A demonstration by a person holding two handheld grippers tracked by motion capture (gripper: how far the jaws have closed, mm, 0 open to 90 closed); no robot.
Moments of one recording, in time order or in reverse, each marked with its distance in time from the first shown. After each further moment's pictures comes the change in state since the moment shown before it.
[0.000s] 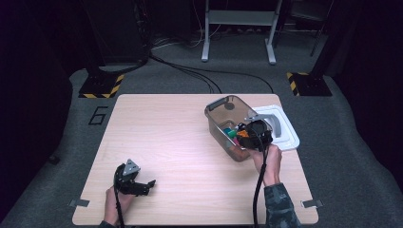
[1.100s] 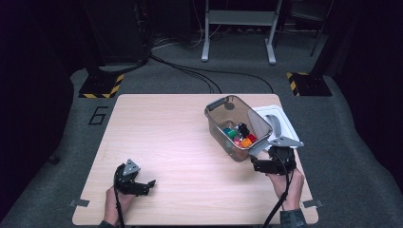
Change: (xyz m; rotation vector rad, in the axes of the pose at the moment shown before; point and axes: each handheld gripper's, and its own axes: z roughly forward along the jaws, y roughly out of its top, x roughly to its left) left arm 0.000 0.000 0.000 0.002 0.001 0.001; right arm -0.023 -0.078 -0.047 -0.107 -0.038 0.011
